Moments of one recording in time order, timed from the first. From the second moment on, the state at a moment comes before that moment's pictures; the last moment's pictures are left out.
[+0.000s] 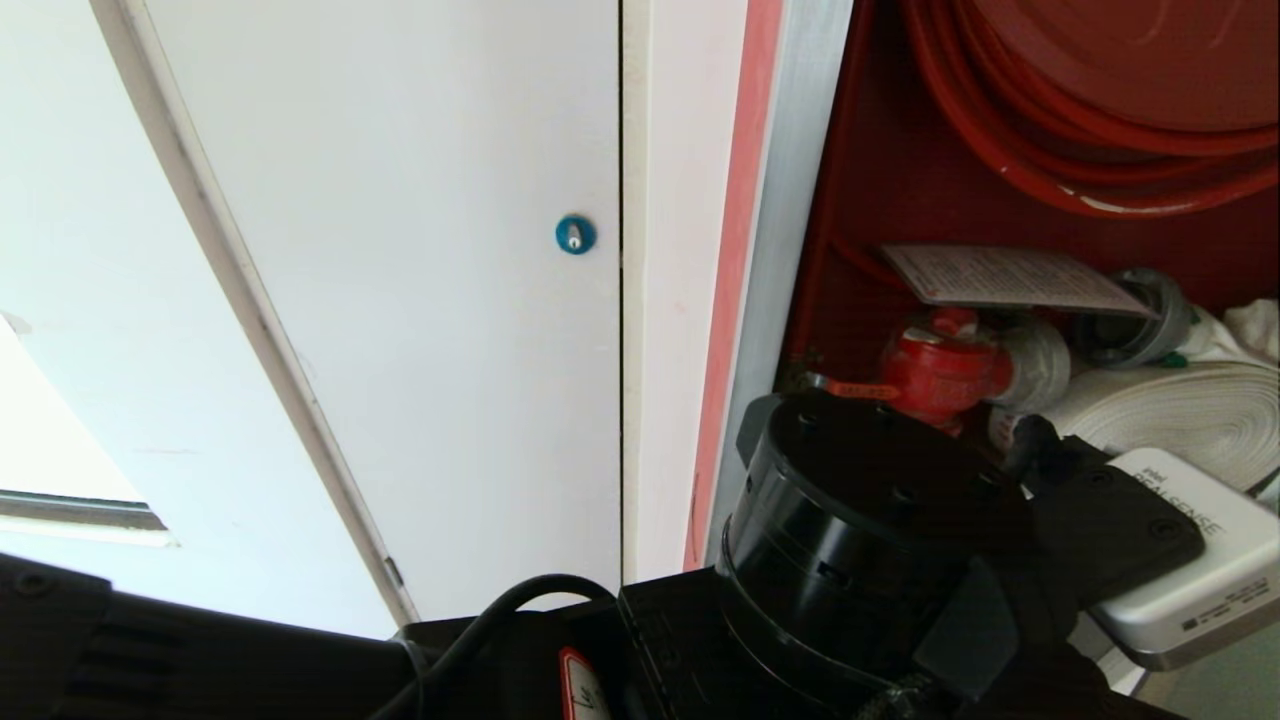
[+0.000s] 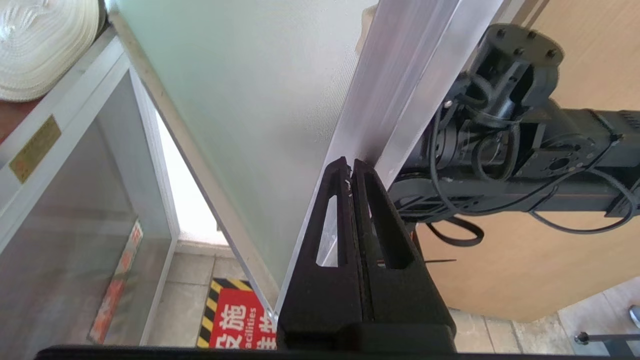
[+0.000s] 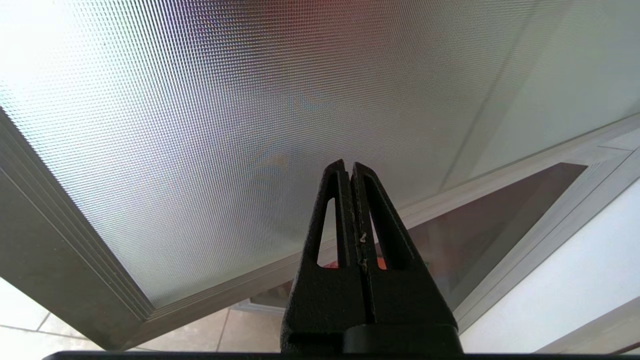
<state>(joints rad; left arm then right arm) -1.24 1.88 -1.20 -0.59 -0.47 -0.05 0.01 0.00 0.00 0.01 0.03 -0.06</state>
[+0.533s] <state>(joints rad) -1.13 1.87 -1.18 -0.59 -0.44 -0.05 0.01 0.00 0.00 0.01 0.03 -0.06</state>
